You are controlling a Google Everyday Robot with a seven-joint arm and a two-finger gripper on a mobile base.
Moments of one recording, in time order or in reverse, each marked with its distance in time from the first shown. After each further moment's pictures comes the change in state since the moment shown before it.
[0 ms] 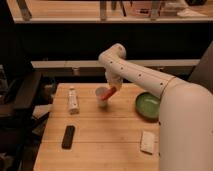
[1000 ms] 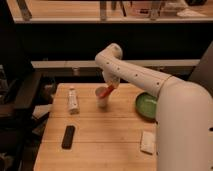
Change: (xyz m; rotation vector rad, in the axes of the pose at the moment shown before) arm 0.003 -0.017 -0.002 0.021 0.046 -0.026
